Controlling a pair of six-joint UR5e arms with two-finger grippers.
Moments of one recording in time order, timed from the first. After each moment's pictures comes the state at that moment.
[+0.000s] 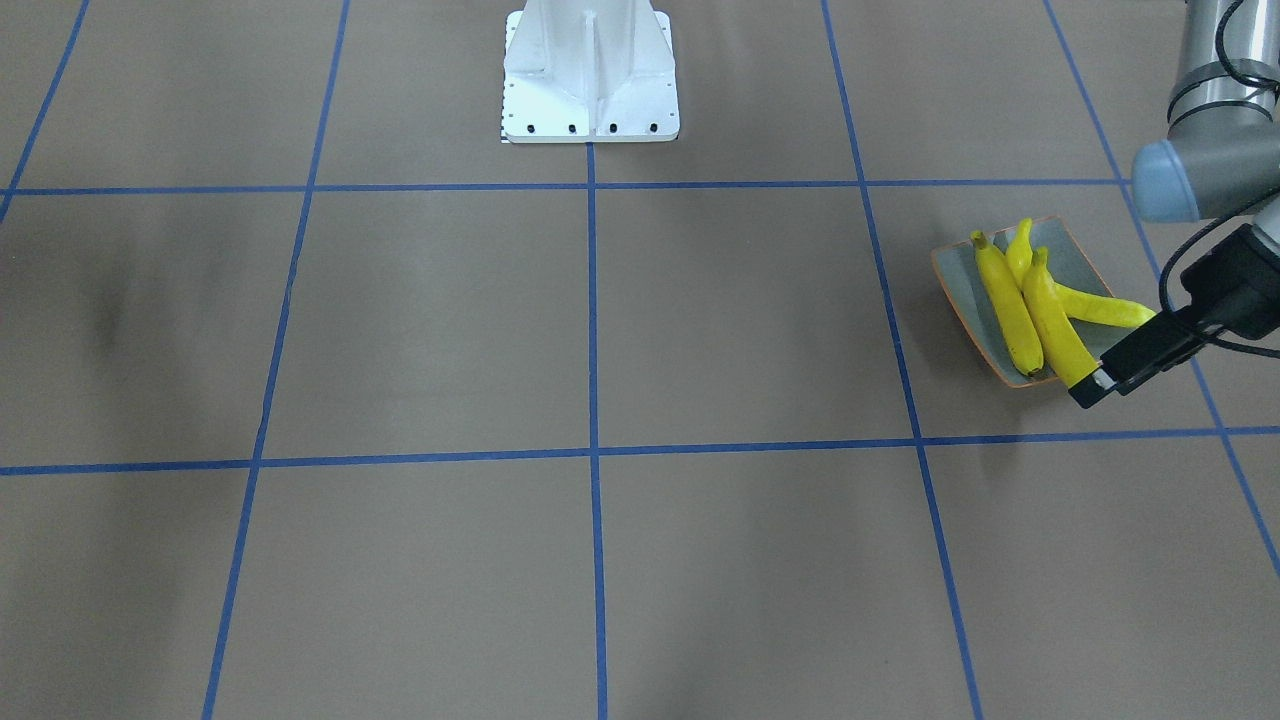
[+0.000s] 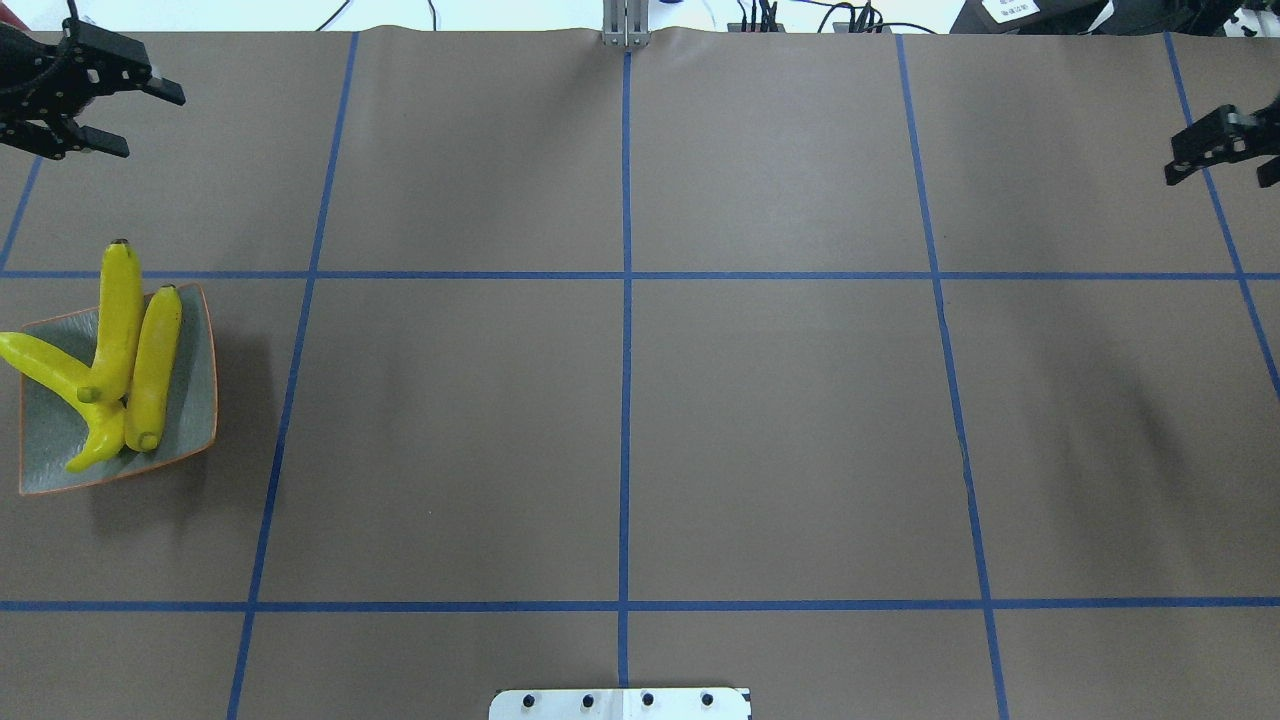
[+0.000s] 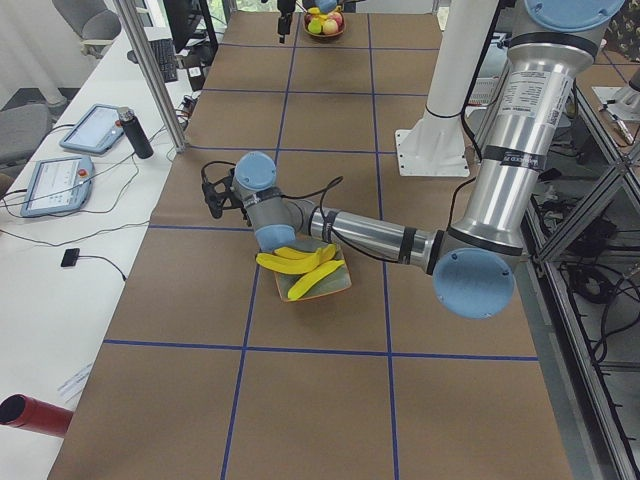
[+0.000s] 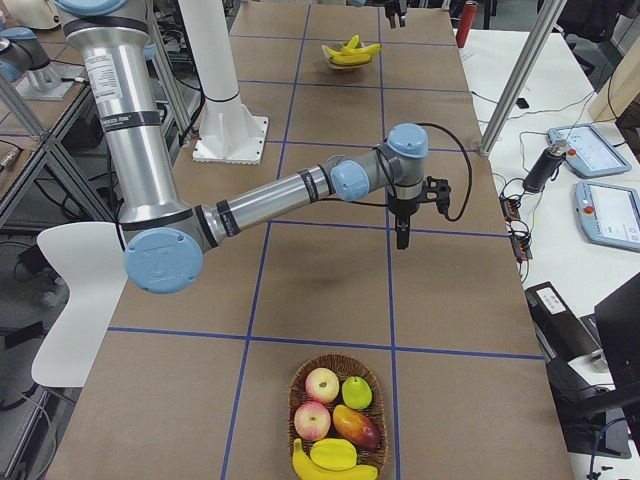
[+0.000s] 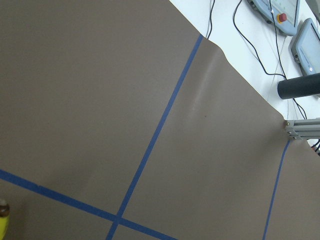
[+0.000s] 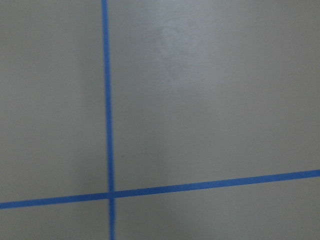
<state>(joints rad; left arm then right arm) -1.22 -1.90 -1.53 -2.35 -2.41 -1.34 1.34 -1.40 1.73 -1.54 2.22 0.41</state>
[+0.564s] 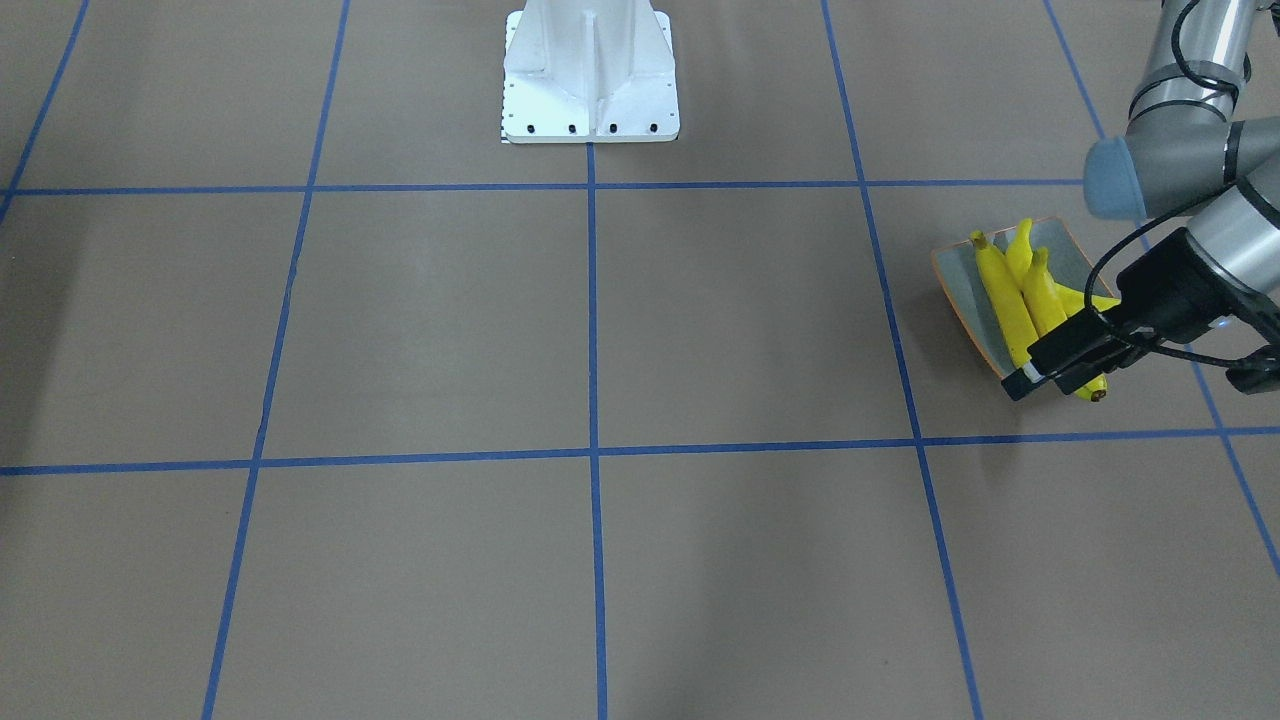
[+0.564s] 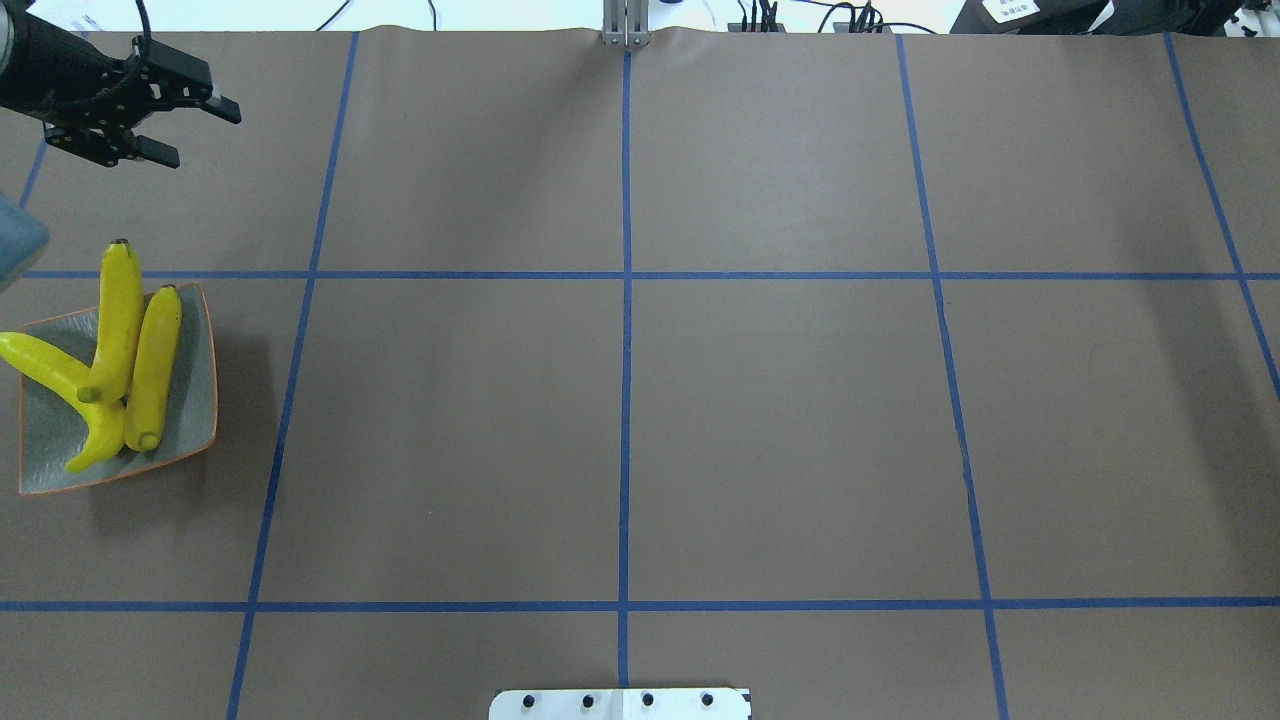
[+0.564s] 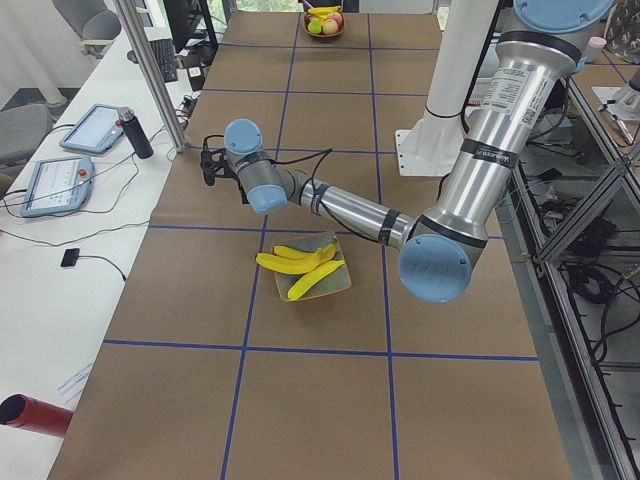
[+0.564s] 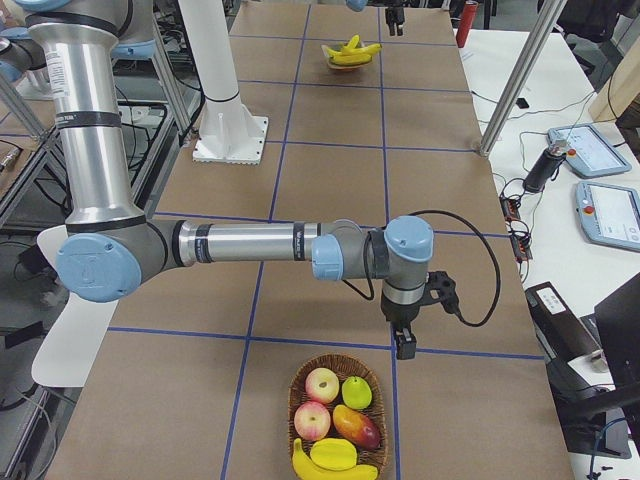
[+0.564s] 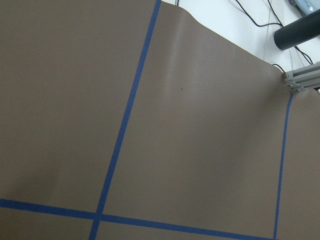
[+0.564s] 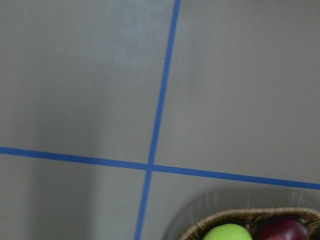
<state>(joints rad) -1.17 -1.92 -1.55 -2.31 -2.41 -1.30 1.60 -1.47 1.50 -1.52 2.11 -0.18</state>
